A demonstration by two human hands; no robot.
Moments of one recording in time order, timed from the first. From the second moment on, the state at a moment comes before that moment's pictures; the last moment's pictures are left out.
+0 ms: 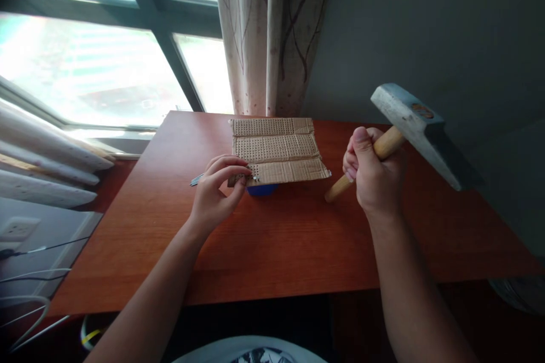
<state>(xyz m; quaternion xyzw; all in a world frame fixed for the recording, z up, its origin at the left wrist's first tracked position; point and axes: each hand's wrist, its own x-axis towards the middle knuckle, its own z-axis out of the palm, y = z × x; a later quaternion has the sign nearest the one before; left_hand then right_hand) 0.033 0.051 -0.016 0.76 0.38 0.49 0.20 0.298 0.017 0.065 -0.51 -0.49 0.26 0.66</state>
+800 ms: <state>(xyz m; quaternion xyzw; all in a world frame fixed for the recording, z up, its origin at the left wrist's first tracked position) -0.048 0.060 -0.022 0.76 0.60 0.26 0.00 0.299 0.012 0.046 -0.44 -0.47 0.30 0.70</state>
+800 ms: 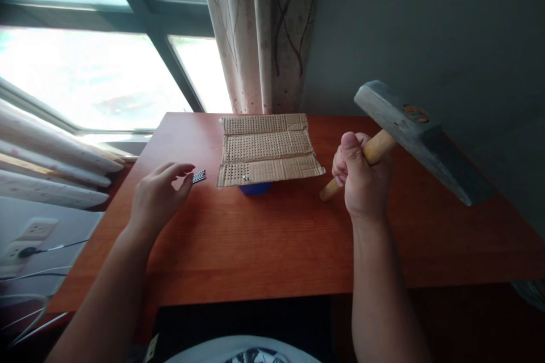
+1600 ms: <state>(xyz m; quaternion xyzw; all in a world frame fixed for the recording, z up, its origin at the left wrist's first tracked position) -0.040 0.050 -0.019 0.78 0.62 0.01 -0.07 0.298 0.012 0.045 -0.46 -0.46 0.29 0.70</state>
